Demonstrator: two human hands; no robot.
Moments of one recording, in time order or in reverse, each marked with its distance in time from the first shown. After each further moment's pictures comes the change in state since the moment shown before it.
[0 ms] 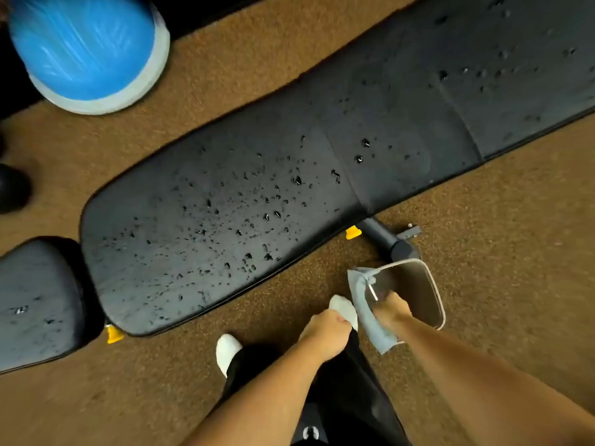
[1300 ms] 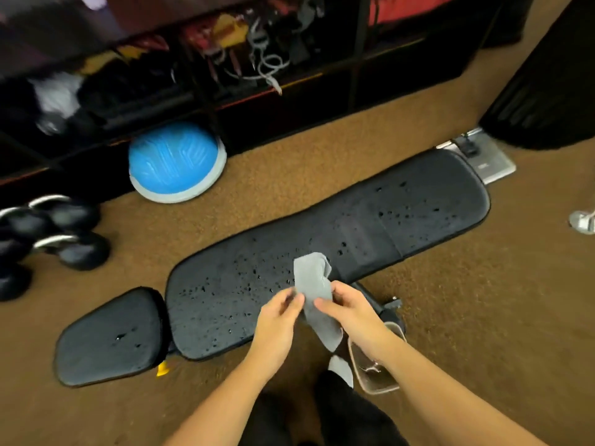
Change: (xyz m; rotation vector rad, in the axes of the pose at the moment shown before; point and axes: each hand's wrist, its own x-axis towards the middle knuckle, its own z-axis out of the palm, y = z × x) left_hand -0.278 0.081 -0.166 -0.767 0.437 0.445; right_hand -0.351 -0.140 -0.144 0.649 -0.204 -0.786
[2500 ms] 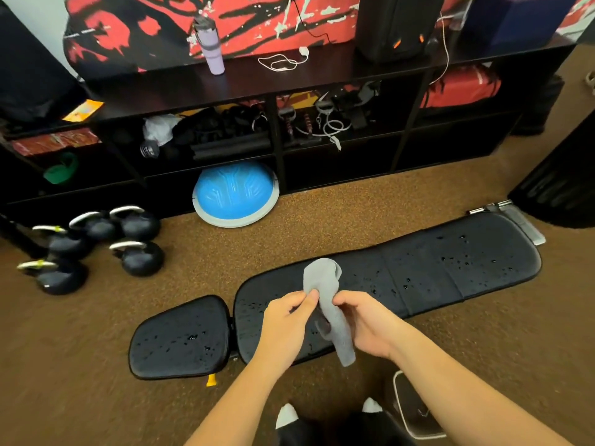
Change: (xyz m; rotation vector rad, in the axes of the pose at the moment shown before) left_hand -0.098 0.062 -0.202 0.027 0.097 0.344; right_hand -0.036 -0.109 0.192 0.417 -0.264 0.270
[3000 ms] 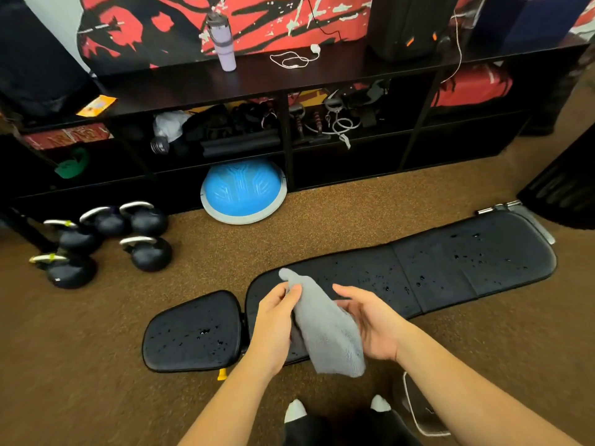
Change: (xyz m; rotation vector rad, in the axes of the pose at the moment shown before) left_hand -0.004 -0.014 -0.043 -0.422 0.057 -0.246; right_hand 0.006 0.013 0.026 -0.069 -0.028 0.168
